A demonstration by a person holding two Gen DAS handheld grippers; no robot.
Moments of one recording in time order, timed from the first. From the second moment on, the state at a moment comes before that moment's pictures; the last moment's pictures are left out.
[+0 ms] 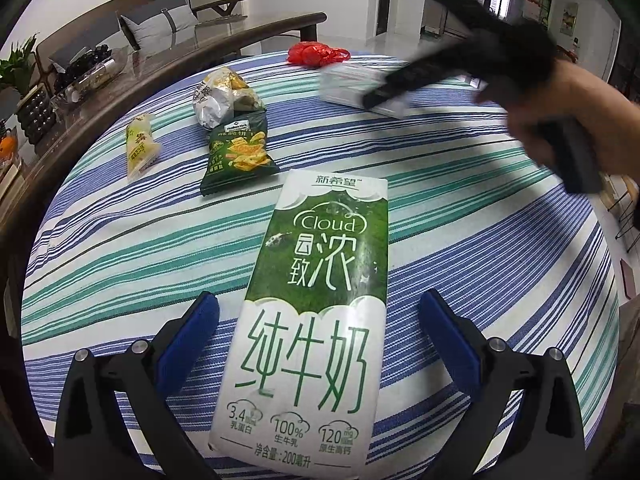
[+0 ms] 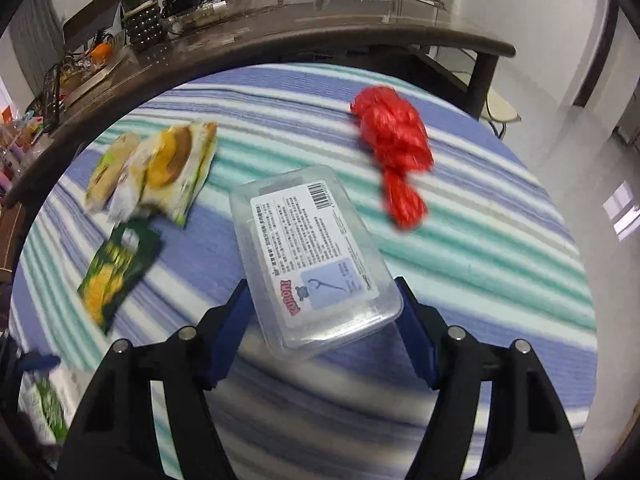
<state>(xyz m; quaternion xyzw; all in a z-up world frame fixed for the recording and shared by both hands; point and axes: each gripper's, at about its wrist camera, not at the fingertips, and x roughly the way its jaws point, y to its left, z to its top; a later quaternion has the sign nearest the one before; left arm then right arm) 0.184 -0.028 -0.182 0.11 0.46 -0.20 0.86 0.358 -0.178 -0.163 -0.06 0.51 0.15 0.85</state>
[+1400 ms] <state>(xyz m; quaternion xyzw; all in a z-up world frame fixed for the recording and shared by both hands) 0.170 -0.007 -0.161 0.07 0.44 -0.24 0.86 0.191 -0.239 -0.147 0.00 0.51 0.12 0.85</state>
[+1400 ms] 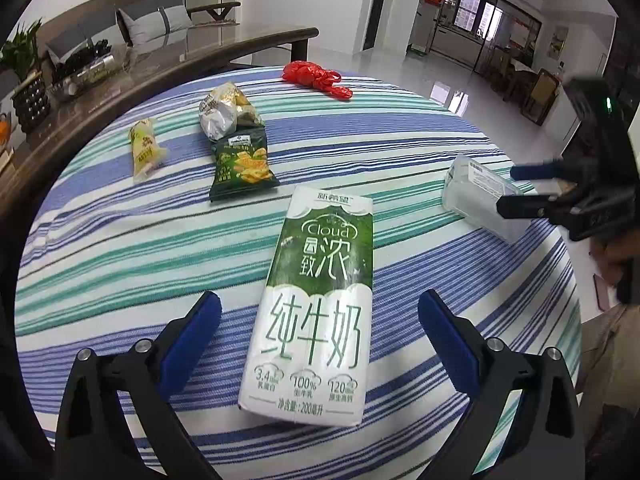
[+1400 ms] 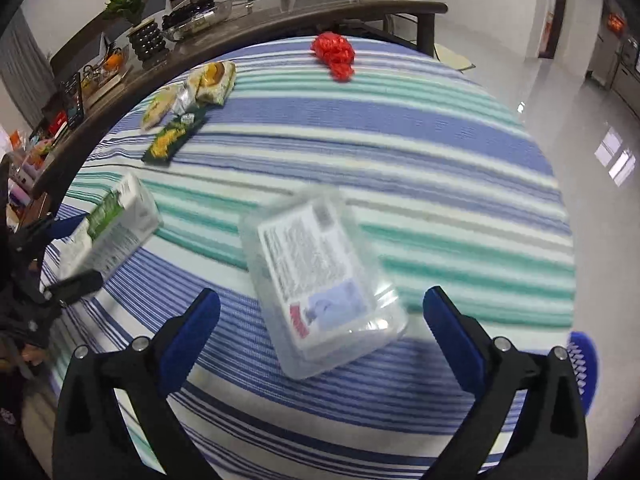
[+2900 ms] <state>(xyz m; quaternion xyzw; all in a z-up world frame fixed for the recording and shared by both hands) 0.089 -0.414 -0.139 0.05 0.45 -0.46 0.76 0.059 -0.602 -0.159 0.19 0.49 -0.11 0.85</state>
